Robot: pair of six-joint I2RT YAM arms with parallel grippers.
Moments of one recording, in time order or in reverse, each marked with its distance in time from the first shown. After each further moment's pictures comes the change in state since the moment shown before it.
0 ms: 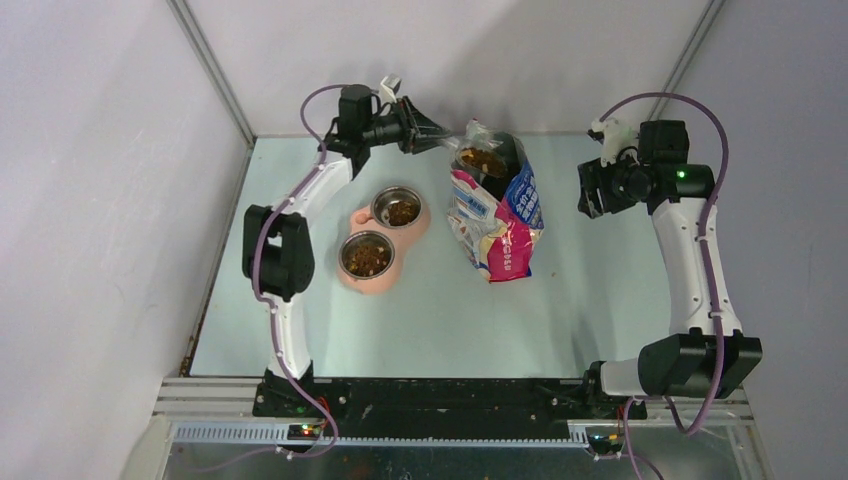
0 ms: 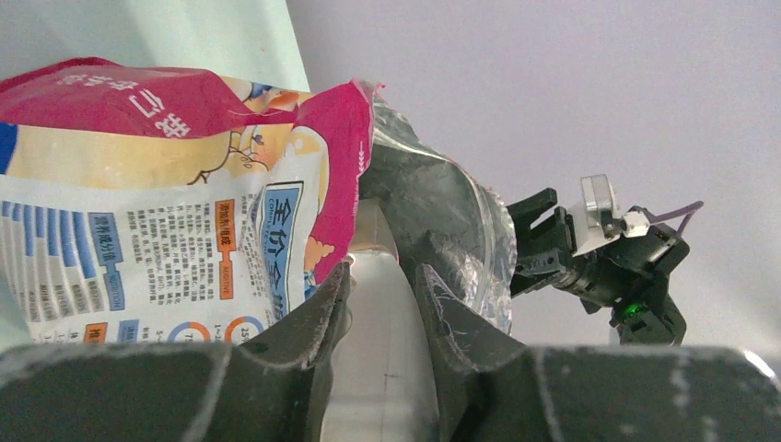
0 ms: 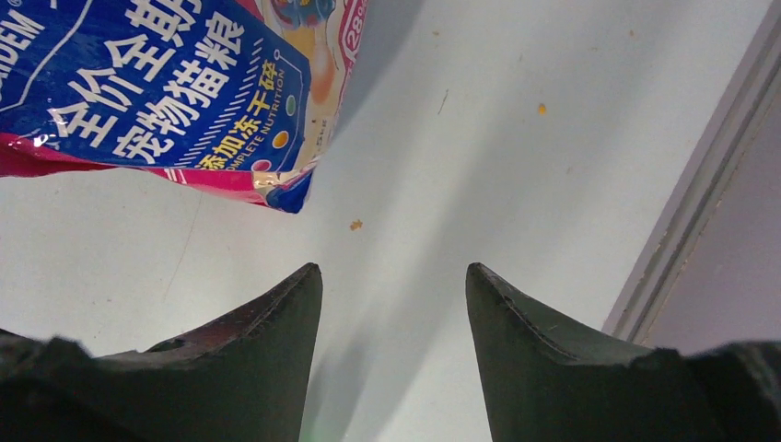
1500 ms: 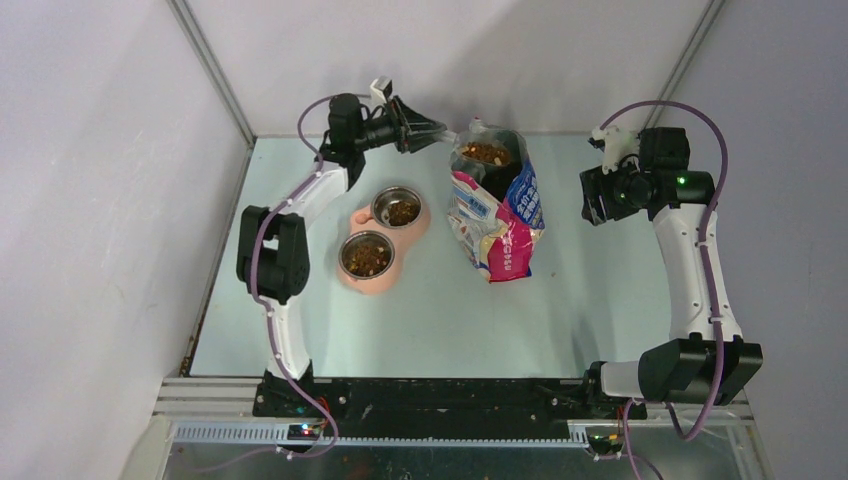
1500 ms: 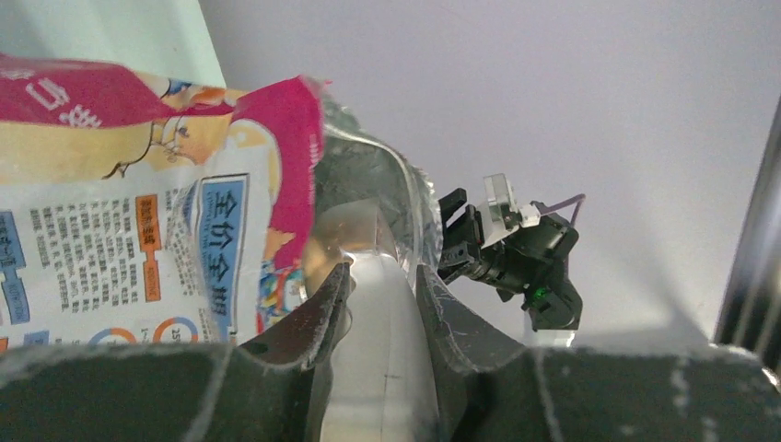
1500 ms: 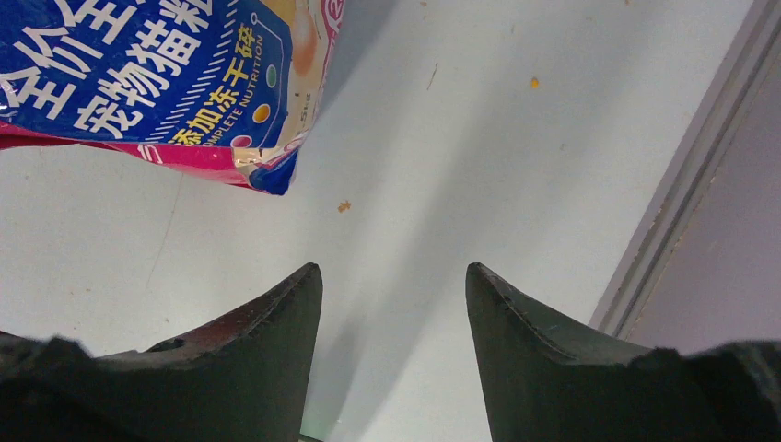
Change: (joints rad) left arm 0.033 -0.043 -0.142 0.335 0.051 -0.273; right arm -0.012 -0.027 -0.051 -0.004 0.035 -0.019
